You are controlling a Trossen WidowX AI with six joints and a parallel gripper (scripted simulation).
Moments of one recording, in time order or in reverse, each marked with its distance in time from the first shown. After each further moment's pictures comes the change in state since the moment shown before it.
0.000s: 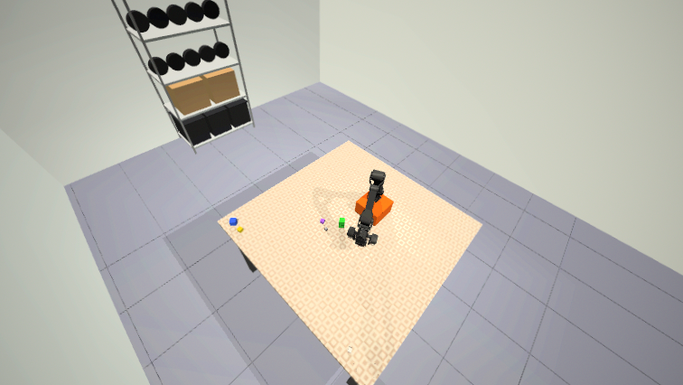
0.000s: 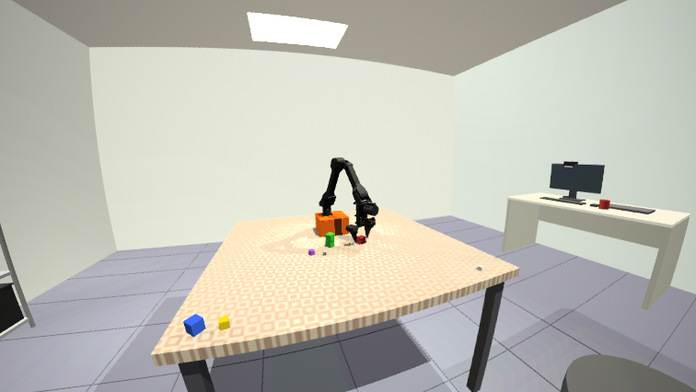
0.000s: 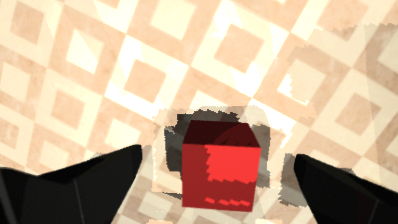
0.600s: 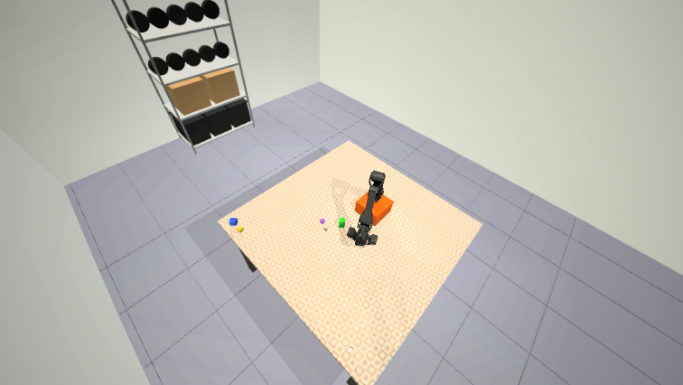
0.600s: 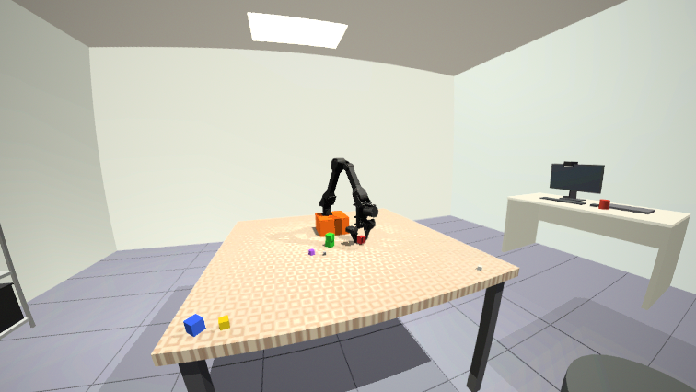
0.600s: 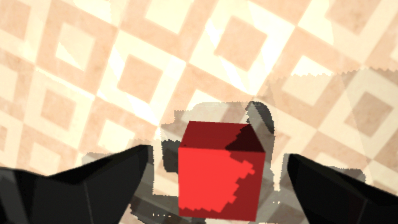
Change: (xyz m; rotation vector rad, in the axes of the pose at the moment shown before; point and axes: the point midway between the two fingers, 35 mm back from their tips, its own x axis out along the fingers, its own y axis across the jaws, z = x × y) arm 0.008 0.000 -0.002 0.000 0.004 -0.001
